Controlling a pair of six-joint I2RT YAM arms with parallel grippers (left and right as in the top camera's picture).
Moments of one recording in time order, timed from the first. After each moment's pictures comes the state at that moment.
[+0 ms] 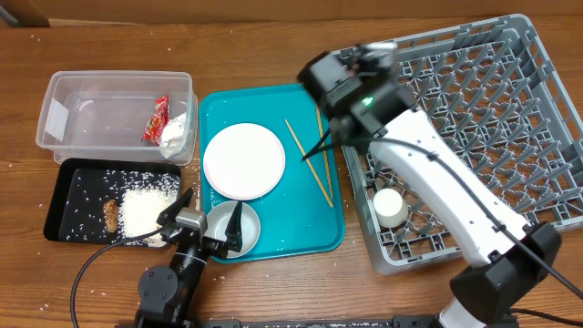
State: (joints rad) left arm -0.17 0.01 0.01 -0.06 0.12 -0.10; right arm 0.61 1.81 1.85 -1.34 0.83 0.72
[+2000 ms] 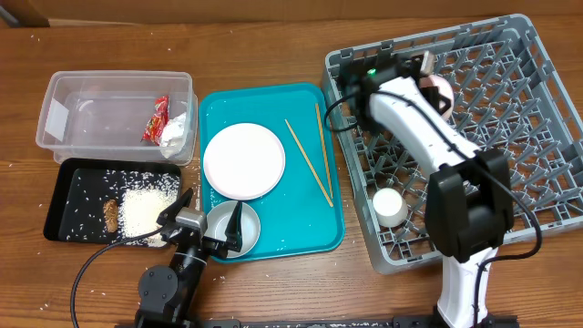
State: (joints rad) left arm -0.17 0.01 0.01 -0.06 0.12 -0.10; right arm 0.42 2.12 1.75 -1.42 1.19 0.76
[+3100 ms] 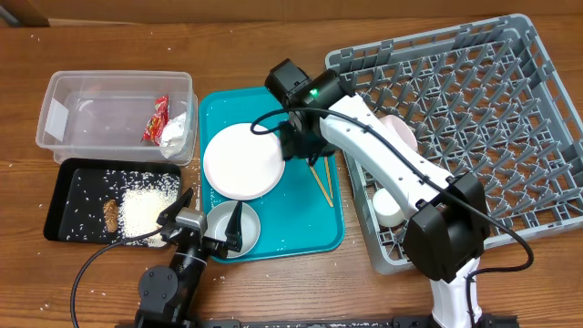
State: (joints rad) left arm -0.17 0.01 0.01 -0.06 0.12 -0.10; right arm 0.67 2.09 1.94 -1.26 -0.13 0.49
